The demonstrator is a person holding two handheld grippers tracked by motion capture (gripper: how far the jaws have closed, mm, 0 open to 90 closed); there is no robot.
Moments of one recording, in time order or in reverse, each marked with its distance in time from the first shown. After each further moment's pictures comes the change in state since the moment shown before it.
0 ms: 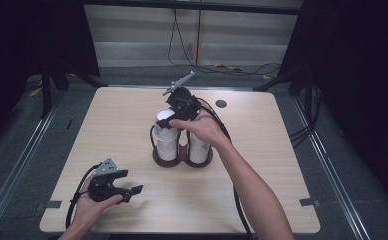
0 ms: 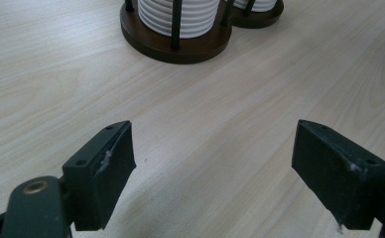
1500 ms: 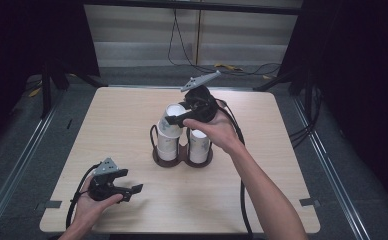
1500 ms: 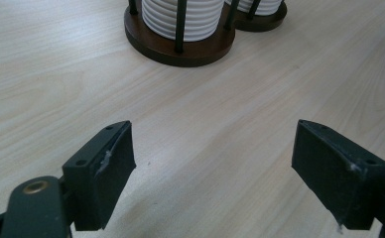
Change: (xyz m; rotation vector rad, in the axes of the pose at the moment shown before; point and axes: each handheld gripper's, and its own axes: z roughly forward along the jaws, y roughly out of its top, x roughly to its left) left arm 0.001 0.000 0.001 -0.015 0.008 -0.005; right arm 0.007 -0.017 -0.052 -0.165 -0.009 0.037
